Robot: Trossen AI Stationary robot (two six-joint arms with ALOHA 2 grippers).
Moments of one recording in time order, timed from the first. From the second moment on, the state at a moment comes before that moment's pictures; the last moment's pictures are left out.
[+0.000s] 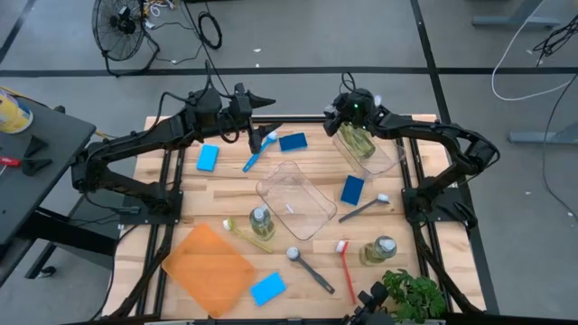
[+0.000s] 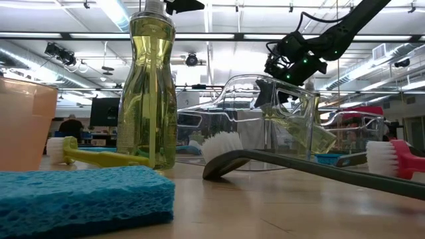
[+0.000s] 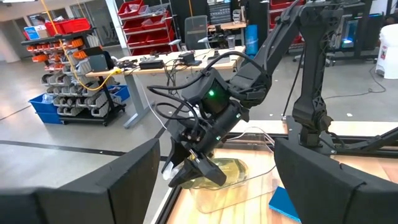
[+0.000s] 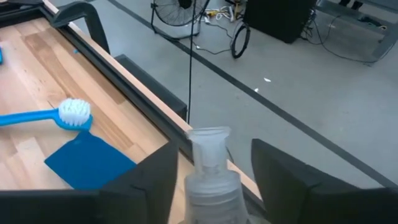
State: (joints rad) left arm 0.34 1.28 1.25 -0.05 -0.01 0.17; right arm -0.73 1.53 0.88 0.14 0.06 -0.04
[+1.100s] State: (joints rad) left arm 0.34 1.28 1.25 -0.03 -0.01 0.17; right arm -0.73 1.40 0.88 0.09 0.05 -0.04
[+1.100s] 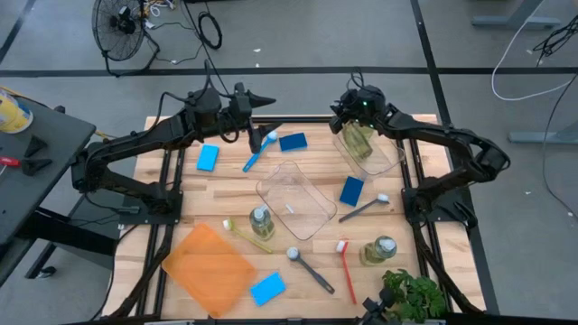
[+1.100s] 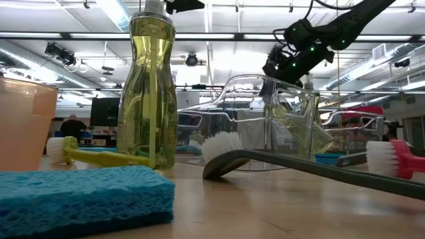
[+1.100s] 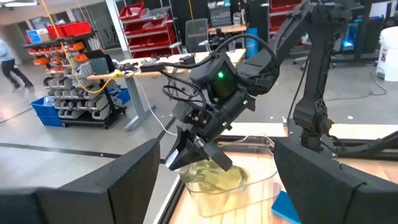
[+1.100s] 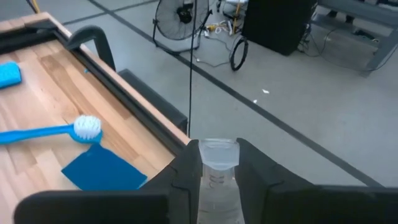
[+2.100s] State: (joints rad) left arm 0.34 1.28 1.25 0.00 -0.01 0.17; right arm -0.70 1.29 0.88 0.08 0.07 -0.07
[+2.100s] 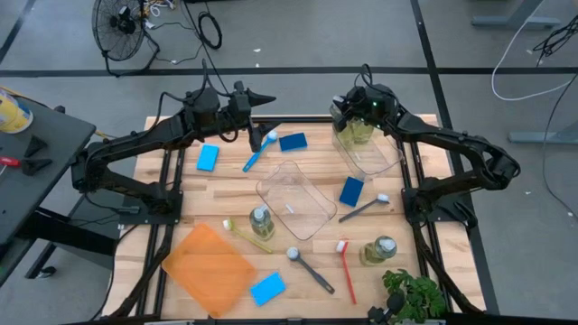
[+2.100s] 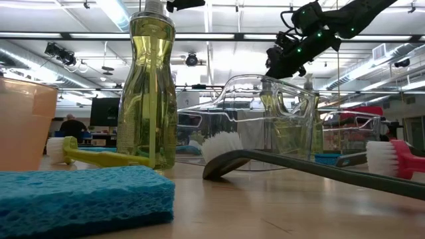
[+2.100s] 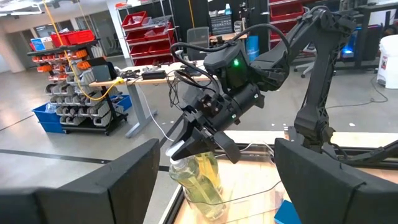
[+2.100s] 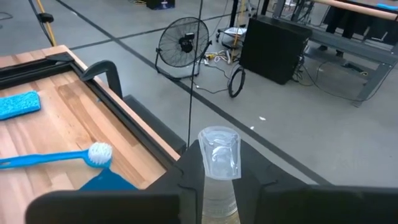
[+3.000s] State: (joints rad) left arm 0.34 1.28 1.25 0.00 -0.03 0.17; right arm -0.70 1.19 0.88 -0.07 0.09 -0.08
